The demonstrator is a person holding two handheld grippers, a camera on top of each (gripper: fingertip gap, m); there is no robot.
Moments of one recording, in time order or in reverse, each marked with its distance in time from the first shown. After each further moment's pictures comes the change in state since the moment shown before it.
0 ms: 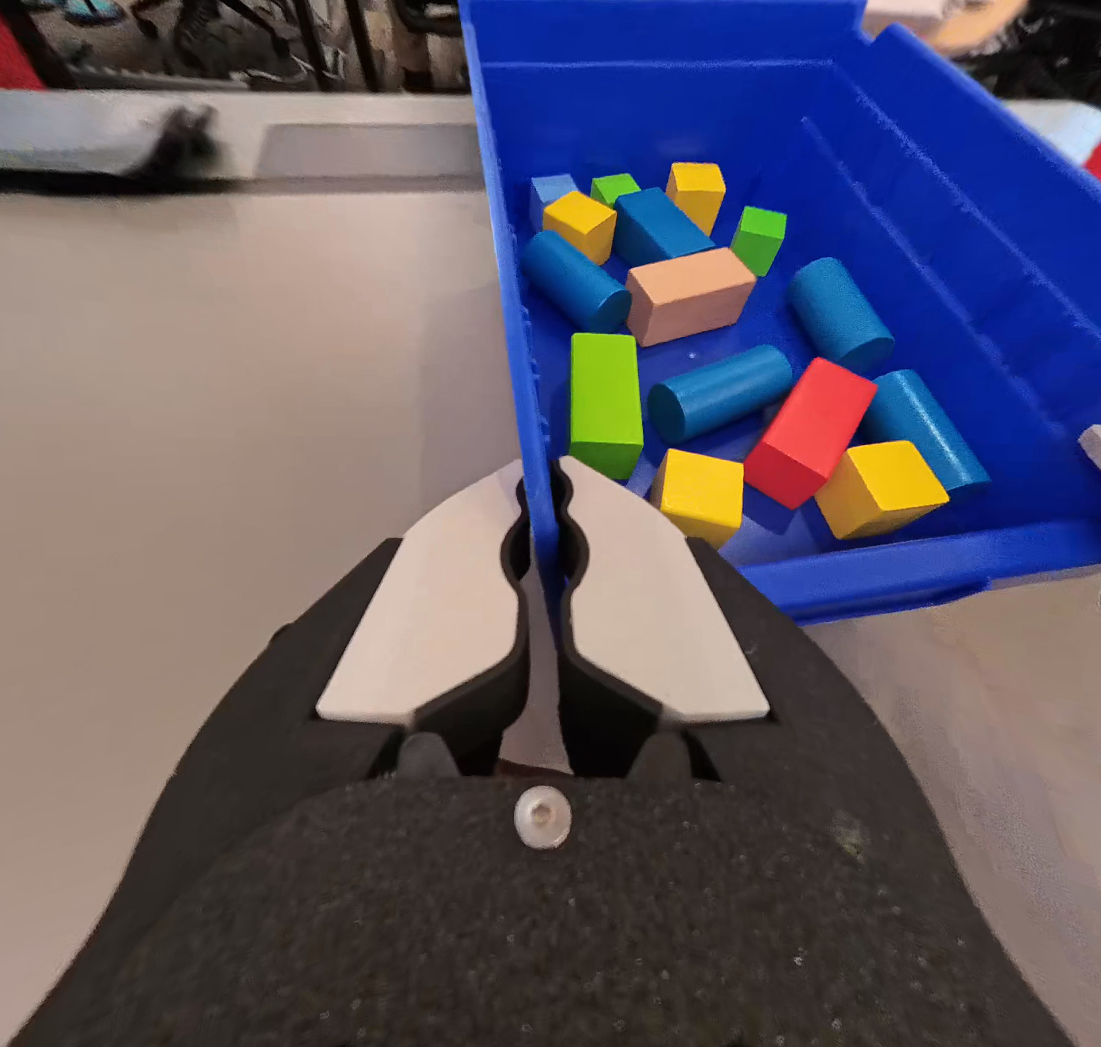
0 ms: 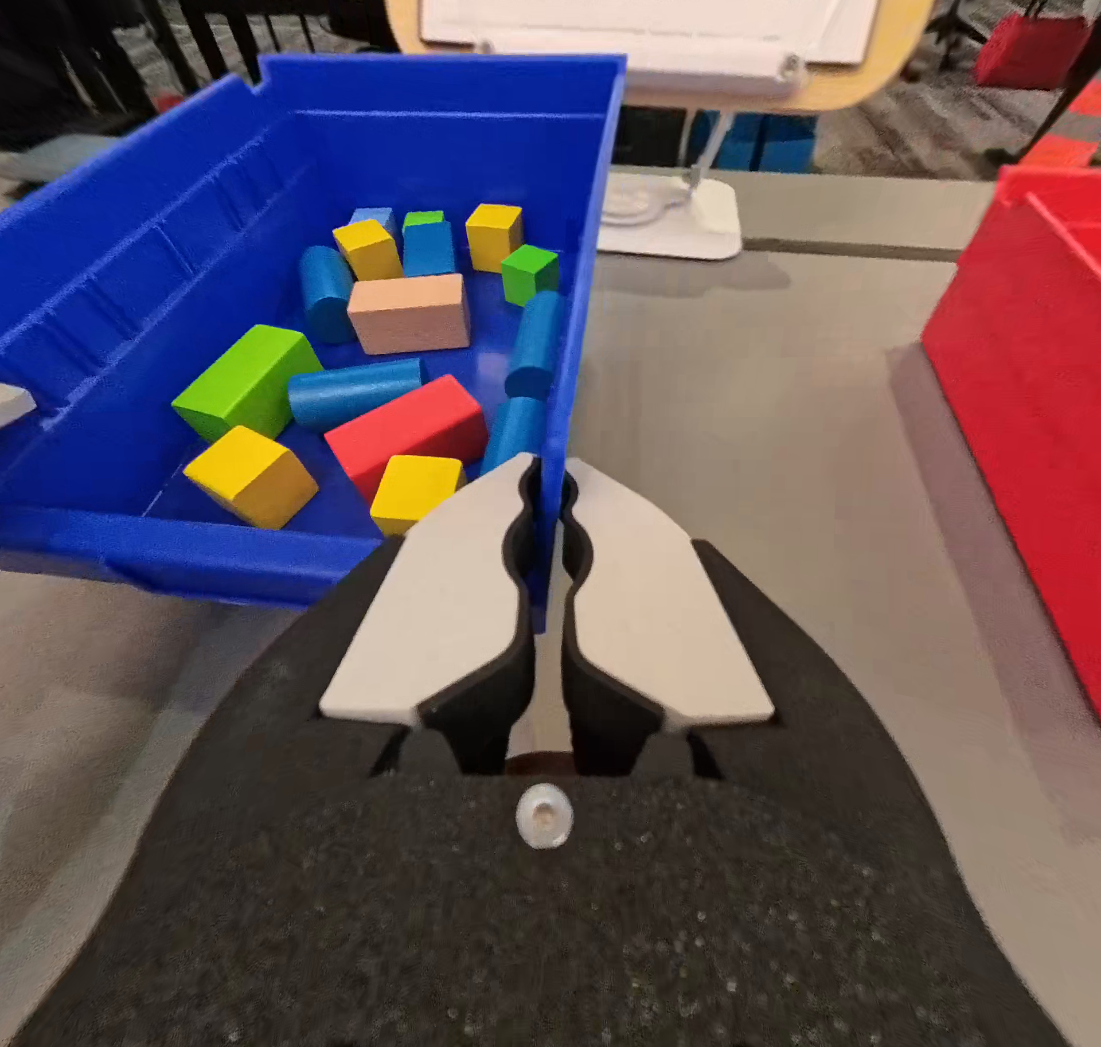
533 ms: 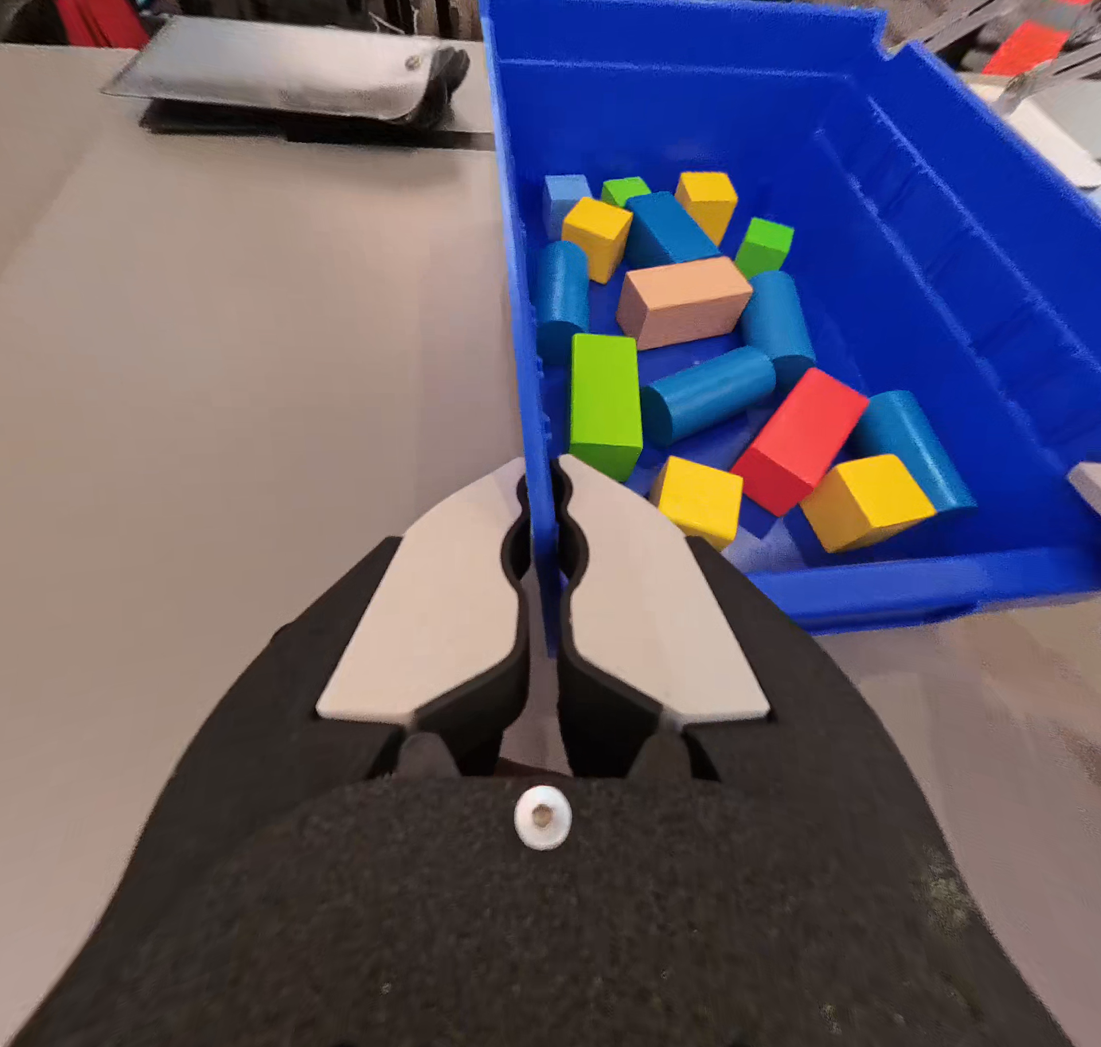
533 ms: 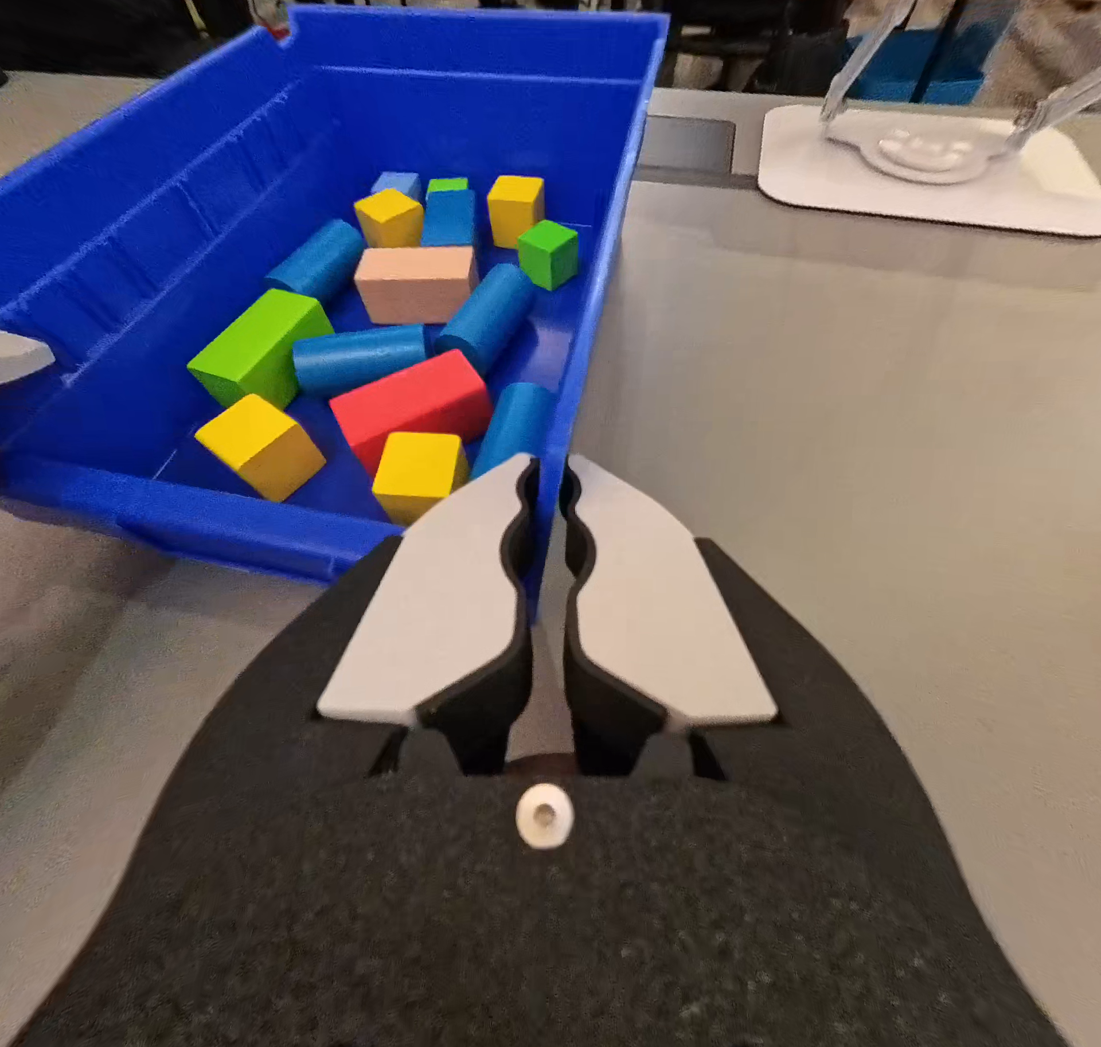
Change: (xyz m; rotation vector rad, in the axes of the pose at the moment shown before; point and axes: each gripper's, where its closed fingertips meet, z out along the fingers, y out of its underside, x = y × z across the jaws) left arm -0.177 0.017 0.020 -0.047 -0.053 -0.034; right arm -0.170 0.014 0.081 -0.076 -0.102 -0.022
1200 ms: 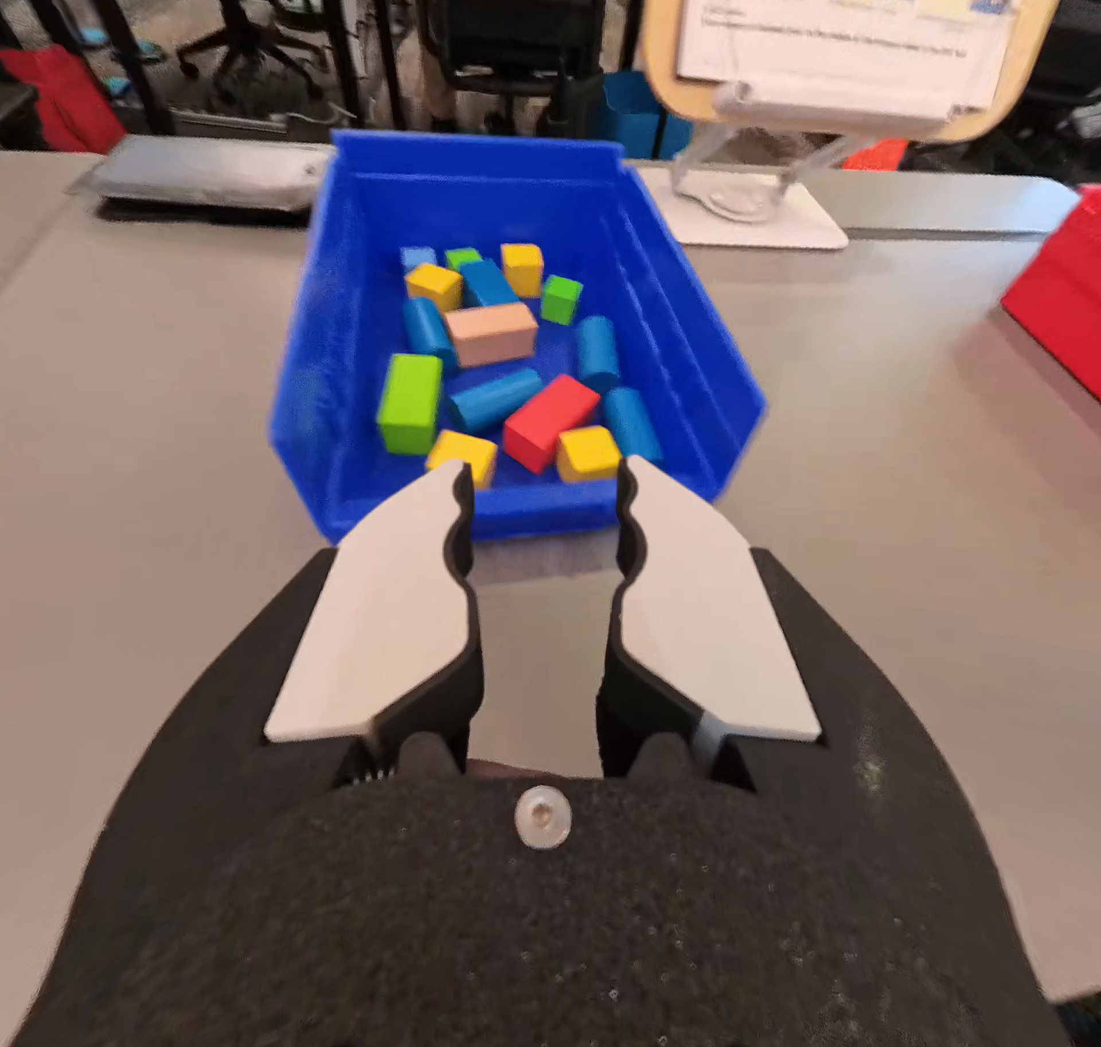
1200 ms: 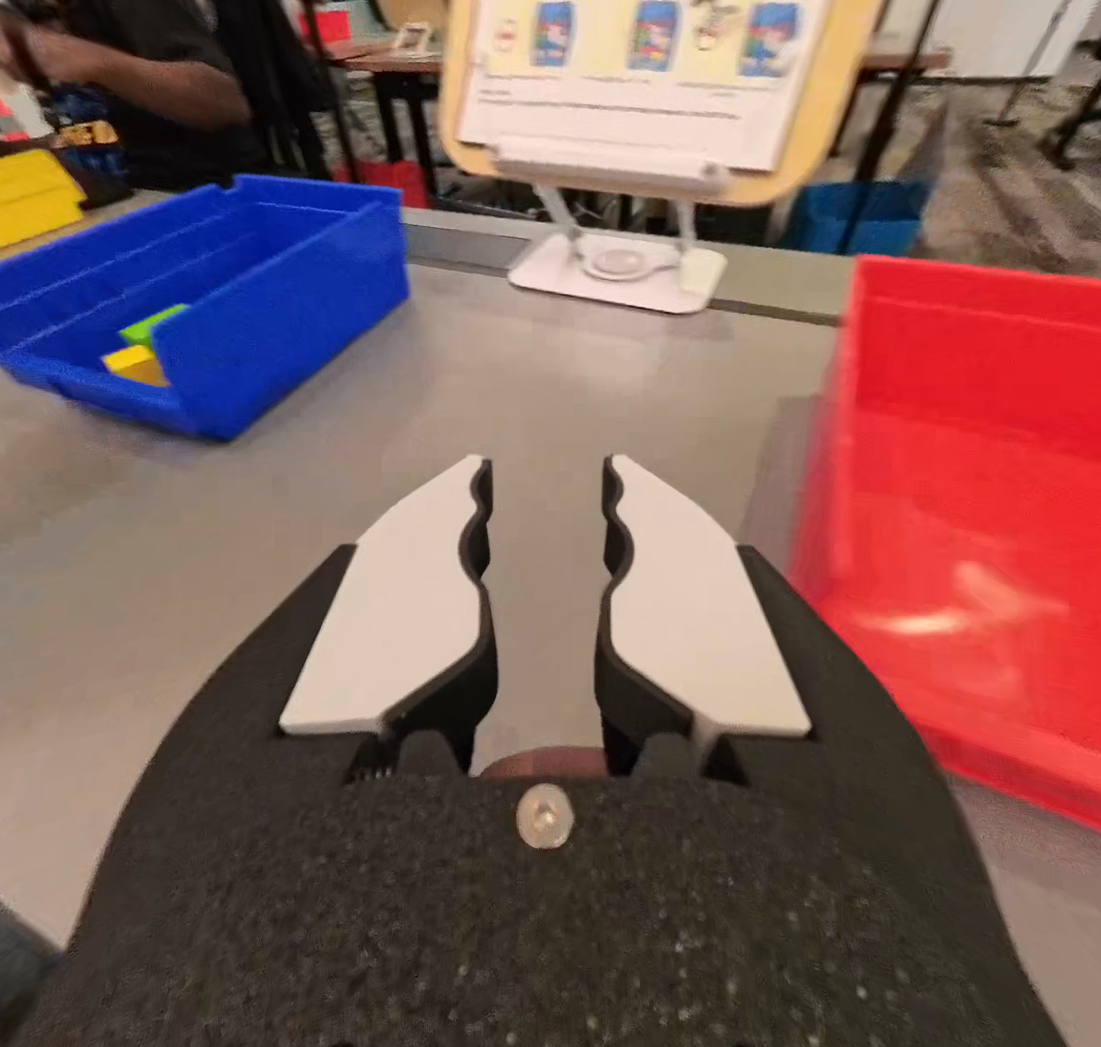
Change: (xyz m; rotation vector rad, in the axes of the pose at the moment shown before) left arm 0.106 -0.015 -0.097 0.098 0.080 0.004; right arm 0.266 -0.012 -0.181 0.164 -0.130 -0.041
